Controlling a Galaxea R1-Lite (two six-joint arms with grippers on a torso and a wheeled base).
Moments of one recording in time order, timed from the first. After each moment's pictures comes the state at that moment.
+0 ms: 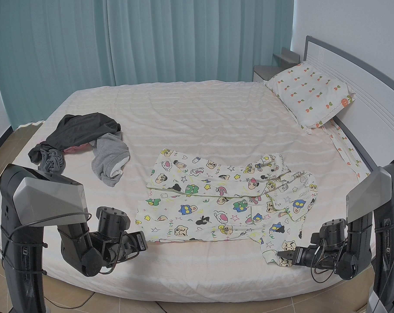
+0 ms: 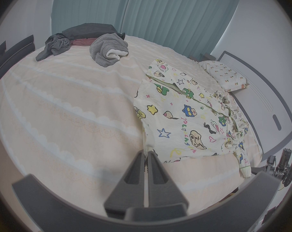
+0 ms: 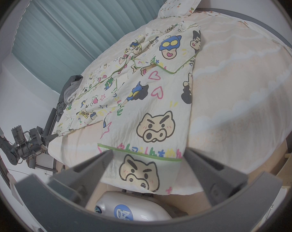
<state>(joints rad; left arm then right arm) -0.35 2.34 -0.51 -1.09 0.11 -0.53 0.20 2.47 -0.21 -1.47 0.19 0.46</state>
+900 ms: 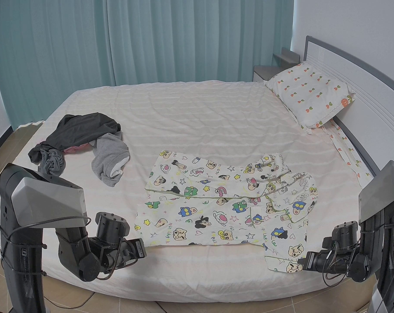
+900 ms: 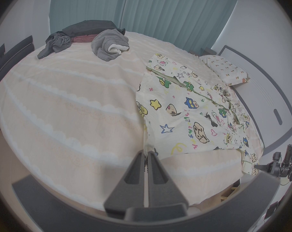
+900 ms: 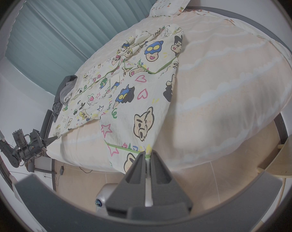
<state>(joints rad) -0.37 2.32 -0.44 -1.09 0.11 -0.52 0.15 2.38 -0.04 -1.46 0.18 0.43</state>
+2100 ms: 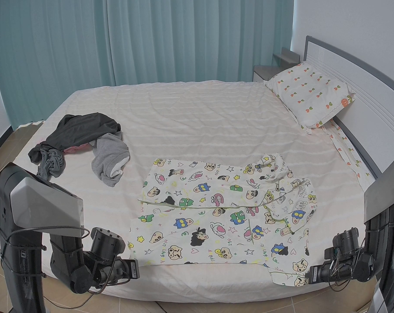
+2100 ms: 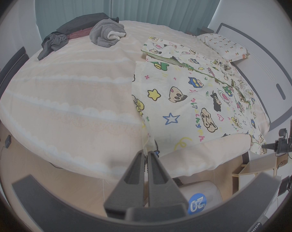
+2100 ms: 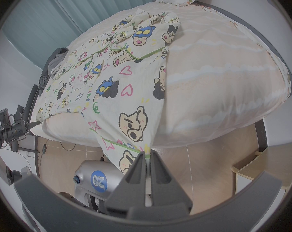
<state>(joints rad) -0.39 2.31 -0.27 -1.10 0.11 -0.42 0.13 2.34 -0.02 -1.25 0.11 0.24</state>
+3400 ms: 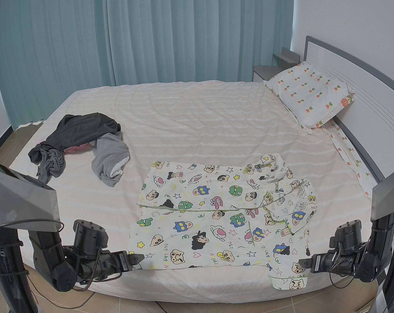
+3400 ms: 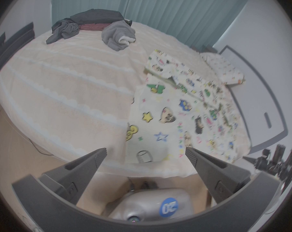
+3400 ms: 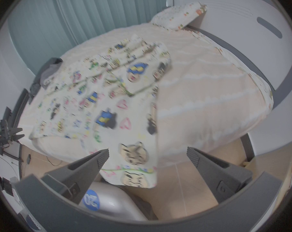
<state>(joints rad) -0.33 2.11 -0.20 -1.10 -0.04 -0.61 0.26 2.17 -0.02 -1.29 -0.11 0.34</state>
